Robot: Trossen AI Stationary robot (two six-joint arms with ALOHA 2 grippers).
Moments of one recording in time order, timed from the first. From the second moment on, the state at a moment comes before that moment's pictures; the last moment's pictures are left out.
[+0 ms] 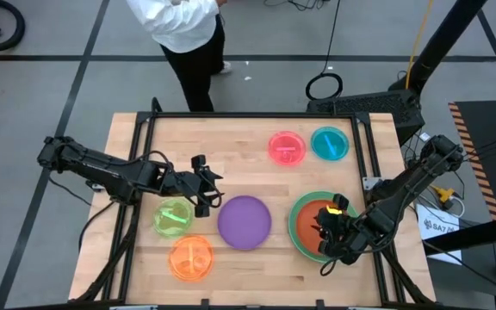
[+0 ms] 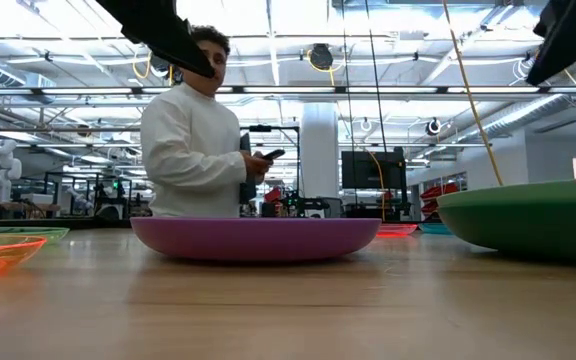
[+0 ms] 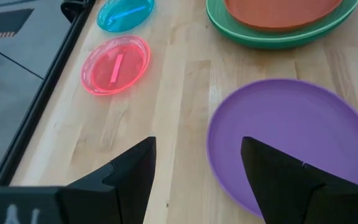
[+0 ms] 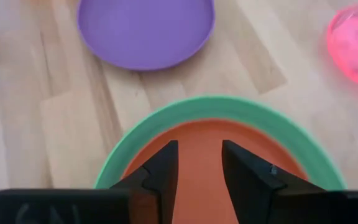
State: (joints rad) left arm -0.21 1.23 0.94 -0.43 -0.36 -0.04; right arm 0.75 1.29 0.96 -0.91 0.58 1.03
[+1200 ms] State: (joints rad) left arm -0.22 1.53 0.94 -0.39 -0.36 -0.12; right arm 0.57 1.29 0.96 -0.81 0.71 0.64
